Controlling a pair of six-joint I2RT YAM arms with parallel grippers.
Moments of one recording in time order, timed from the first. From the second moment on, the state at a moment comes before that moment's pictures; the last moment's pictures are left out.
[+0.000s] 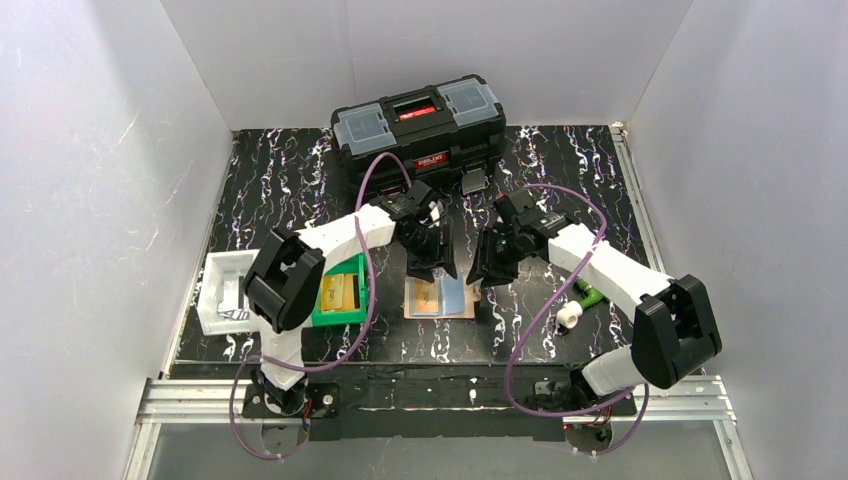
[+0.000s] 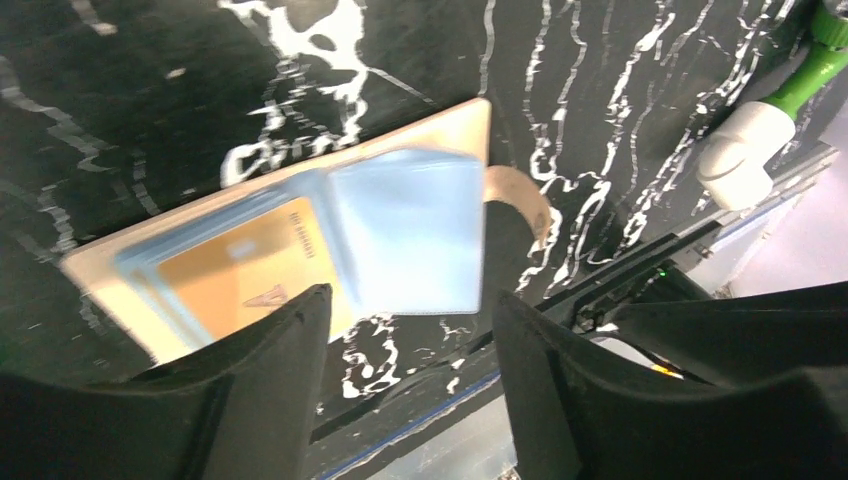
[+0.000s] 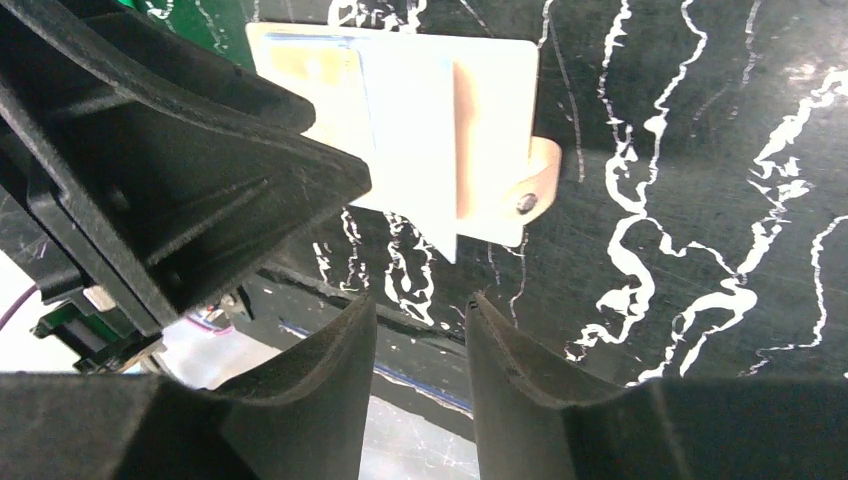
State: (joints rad) left arm -0.71 1.90 1.39 -0.66 0.37 -0.70; right arm 0.56 1.43 1.03 -0.74 -0.31 0.70
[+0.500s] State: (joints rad) left arm -0.61 1.74 1.21 -0.76 0.22 -0.62; right arm 0.60 1.66 1.11 -0.58 -0.47 0.75
